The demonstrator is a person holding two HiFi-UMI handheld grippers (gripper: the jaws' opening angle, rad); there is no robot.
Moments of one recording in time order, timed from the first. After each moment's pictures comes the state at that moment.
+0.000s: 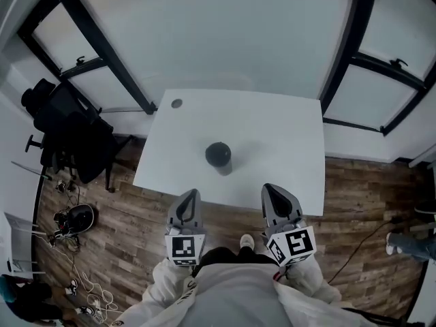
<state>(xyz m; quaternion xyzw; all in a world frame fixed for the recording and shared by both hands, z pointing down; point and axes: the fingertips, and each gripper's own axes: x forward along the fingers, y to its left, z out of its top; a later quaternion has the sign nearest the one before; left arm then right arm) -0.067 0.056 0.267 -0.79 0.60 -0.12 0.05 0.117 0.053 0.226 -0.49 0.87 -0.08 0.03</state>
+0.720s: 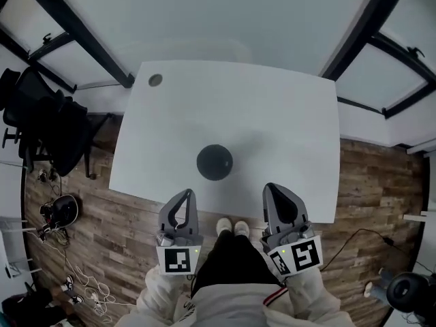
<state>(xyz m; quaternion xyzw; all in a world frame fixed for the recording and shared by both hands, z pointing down) -0.087 -0.044 0.353 -0.81 0.57 -0.12 -0.01 0.082 -0.053 0.313 -0.51 0.86 -0.11 0.02</state>
